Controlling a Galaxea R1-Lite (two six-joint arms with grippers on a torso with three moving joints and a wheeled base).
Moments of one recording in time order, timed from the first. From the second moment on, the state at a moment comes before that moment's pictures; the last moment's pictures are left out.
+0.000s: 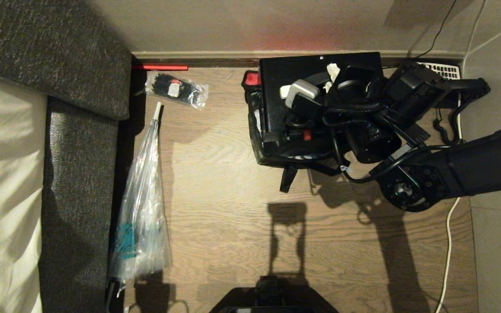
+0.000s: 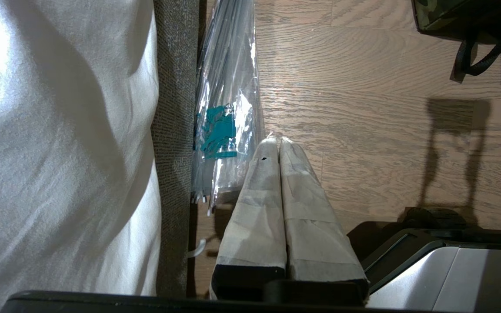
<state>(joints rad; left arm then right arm) 0.00 0.00 0.00 0.00 0.00 0.00 0.63 1.93 -1.23 -1.24 -0.45 -1.69</state>
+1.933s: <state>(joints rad) 0.00 0.00 0.00 0.00 0.00 0.00 0.63 1.99 -1.20 -1.26 -0.45 -1.68</state>
